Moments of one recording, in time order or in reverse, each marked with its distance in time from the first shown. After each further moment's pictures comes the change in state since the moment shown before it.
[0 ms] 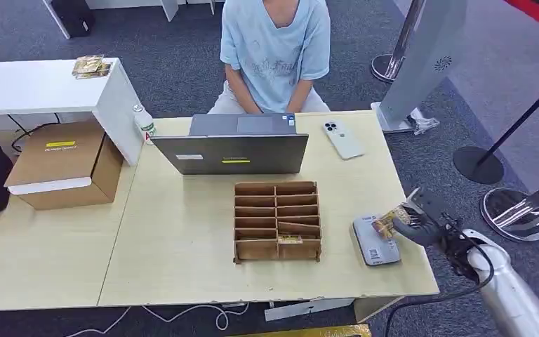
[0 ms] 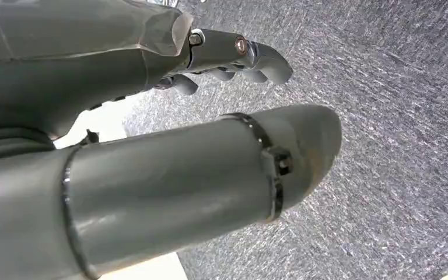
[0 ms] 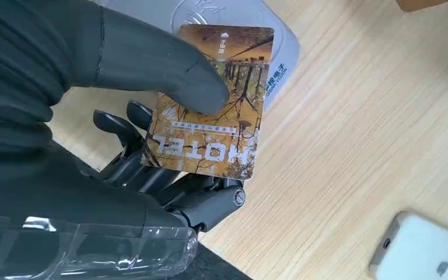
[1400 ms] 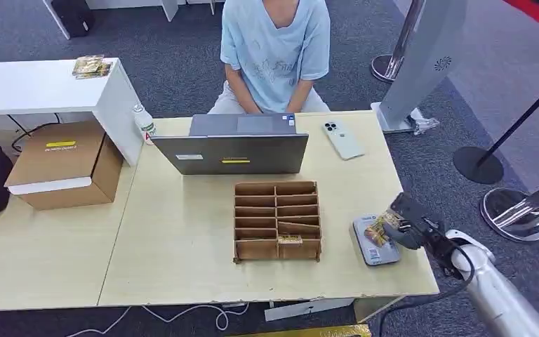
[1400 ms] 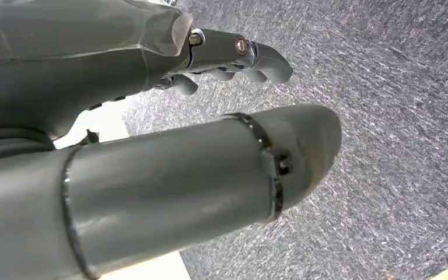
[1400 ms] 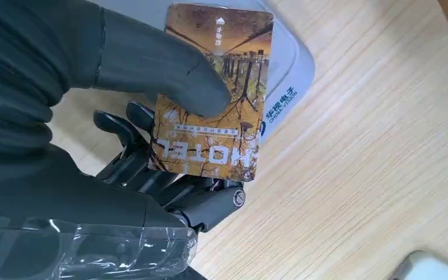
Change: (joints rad) left arm 0.000 0.000 0.015 0.000 0.000 -0.012 0.003; right arm -0.022 0.035 0.055 0.025 0.149 -0.040 0.004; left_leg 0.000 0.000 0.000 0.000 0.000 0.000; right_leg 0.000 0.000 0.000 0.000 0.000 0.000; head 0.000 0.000
